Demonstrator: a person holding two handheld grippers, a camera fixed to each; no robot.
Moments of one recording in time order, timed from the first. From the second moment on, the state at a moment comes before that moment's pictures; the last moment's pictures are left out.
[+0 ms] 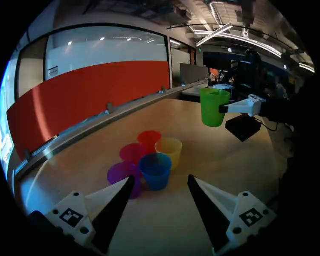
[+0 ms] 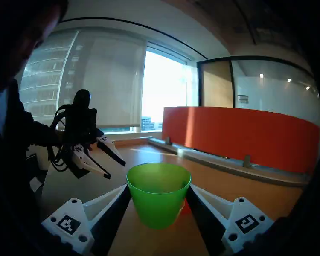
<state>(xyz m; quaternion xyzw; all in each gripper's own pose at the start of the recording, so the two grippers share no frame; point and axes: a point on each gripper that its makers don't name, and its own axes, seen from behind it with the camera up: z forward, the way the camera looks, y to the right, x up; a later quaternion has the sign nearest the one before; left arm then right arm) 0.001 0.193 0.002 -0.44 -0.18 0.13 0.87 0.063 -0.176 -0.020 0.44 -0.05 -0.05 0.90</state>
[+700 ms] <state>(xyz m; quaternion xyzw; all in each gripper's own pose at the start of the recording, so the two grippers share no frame) -0.036 0.213 0.012 -0.46 -0.22 0.14 0.85 0.058 -0.173 -0.017 0.44 -0.05 -0.05 0.90</state>
